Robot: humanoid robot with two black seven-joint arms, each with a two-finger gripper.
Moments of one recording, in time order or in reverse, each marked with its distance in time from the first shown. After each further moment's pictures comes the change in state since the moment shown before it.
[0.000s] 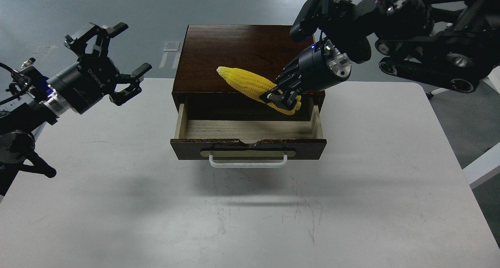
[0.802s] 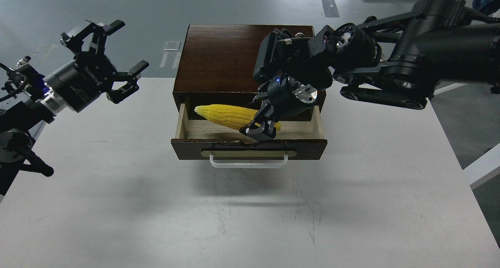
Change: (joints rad) left arm 0.000 0.007 -0.008 -0.003 0.001 0.000 0.000; right arm 0.009 0.107 -0.089 -0.028 0.000 -0.089 0.000
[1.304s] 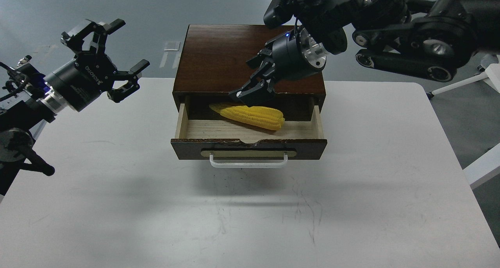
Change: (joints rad) left arm 0.000 -0.004 -0.012 0.000 0.000 0.000 0.000; right arm 0.121 -0.161 0.074 0.011 0.396 -0.003 0.000
